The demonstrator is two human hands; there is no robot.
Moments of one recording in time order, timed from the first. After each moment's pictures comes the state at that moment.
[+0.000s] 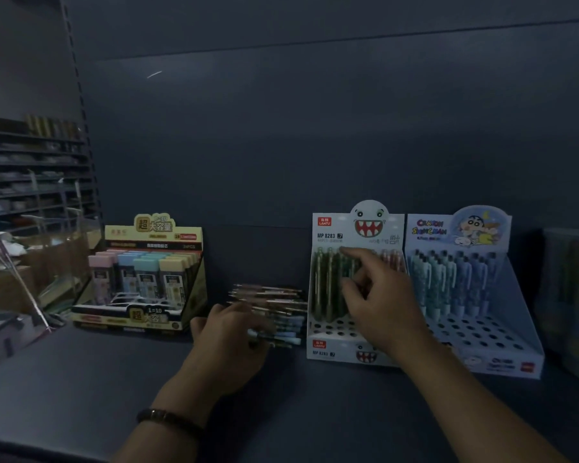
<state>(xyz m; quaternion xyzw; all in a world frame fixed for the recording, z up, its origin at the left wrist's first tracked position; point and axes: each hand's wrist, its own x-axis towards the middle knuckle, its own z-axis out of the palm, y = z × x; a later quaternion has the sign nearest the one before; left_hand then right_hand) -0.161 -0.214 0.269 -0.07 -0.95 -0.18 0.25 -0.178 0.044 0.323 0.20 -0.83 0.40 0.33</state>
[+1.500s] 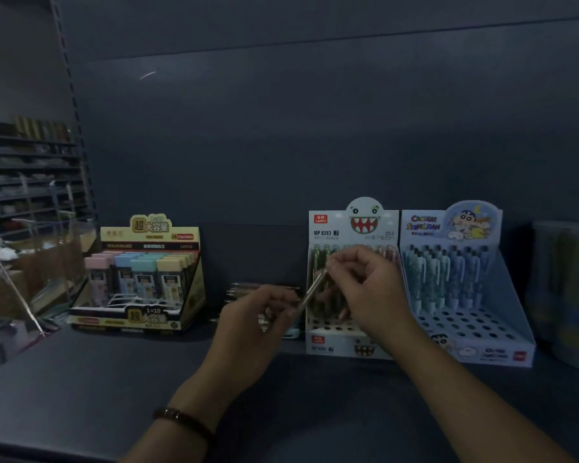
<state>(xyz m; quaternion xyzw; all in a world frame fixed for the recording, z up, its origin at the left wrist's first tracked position) -0.152 -0.179 0.281 -0.19 -0.80 -0.48 0.31 -0.160 0.023 0.335 0.20 -0.71 0.64 0.22</state>
